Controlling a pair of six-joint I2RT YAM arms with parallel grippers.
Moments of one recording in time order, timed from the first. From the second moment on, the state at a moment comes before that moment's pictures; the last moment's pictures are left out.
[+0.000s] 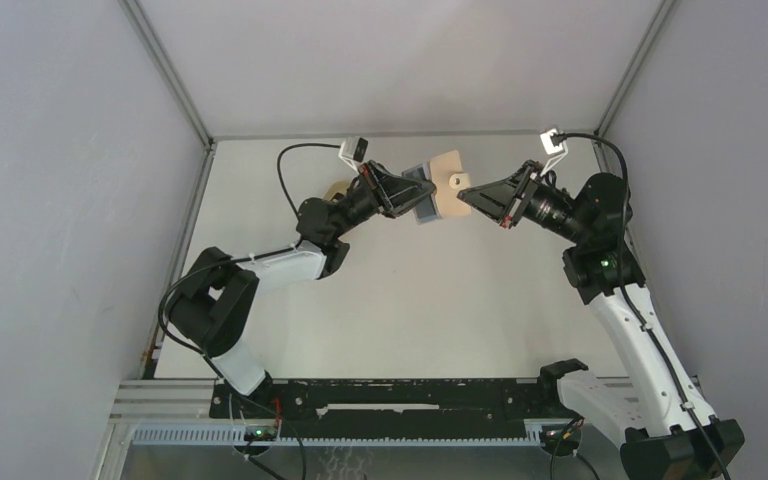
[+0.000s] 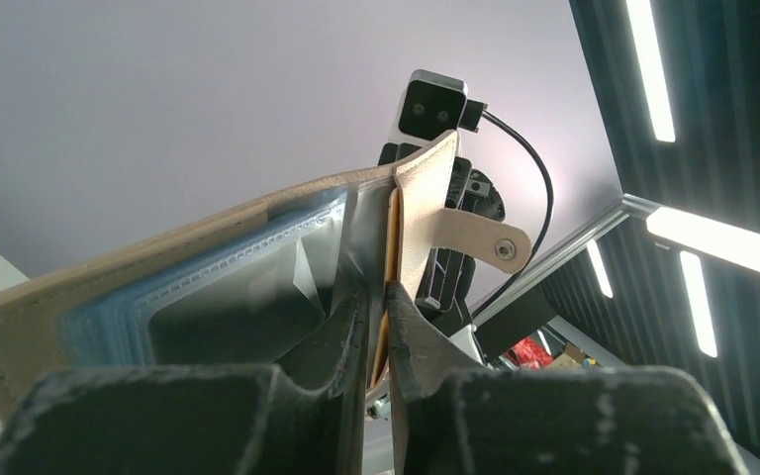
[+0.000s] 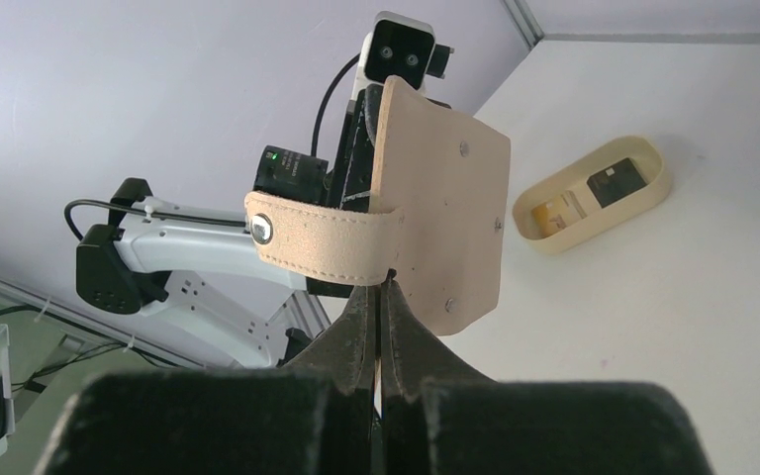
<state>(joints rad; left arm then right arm) -0.64 1.67 0.93 1.36 0.54 -1.56 0.23 0.93 1.00 0.00 -0.76 0.74</state>
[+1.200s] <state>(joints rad) -0.62 1.69 0.92 1.36 0.59 -1.54 0.21 0.91 0.95 -0.02 -0.73 0.74</state>
